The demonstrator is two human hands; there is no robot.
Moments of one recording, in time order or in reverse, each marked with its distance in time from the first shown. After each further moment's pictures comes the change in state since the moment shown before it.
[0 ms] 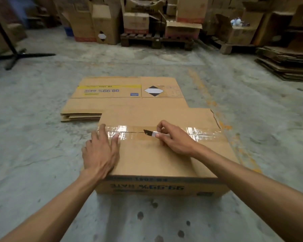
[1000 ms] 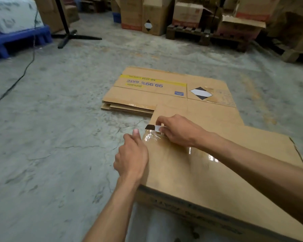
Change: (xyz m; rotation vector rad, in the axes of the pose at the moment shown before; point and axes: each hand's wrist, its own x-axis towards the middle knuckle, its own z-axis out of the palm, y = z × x) left_hand 0.027 -0.027 -0.012 -0.351 -0.100 -0.558; right_hand 0.151 -0.072 0.079 -0.506 -0.210 -0.297
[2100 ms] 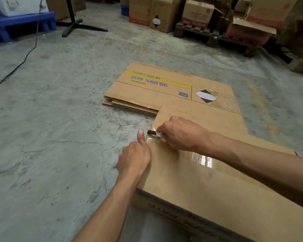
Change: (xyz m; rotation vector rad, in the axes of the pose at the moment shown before) left_hand 0.020 0.000 0.014 0.043 -0.203 -0.115; right_hand 0.006 -0.024 -0.019 -0.233 -0.133 -0.133
